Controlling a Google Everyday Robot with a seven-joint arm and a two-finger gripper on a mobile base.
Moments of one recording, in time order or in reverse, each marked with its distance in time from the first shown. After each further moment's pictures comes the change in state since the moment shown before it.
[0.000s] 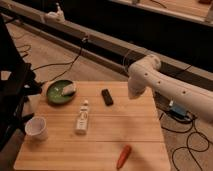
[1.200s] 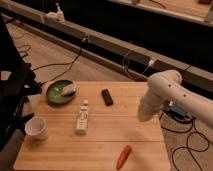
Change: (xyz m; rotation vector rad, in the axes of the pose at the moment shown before) arm 0.076 0.129 -0.033 -0.218 -0.090 0.070
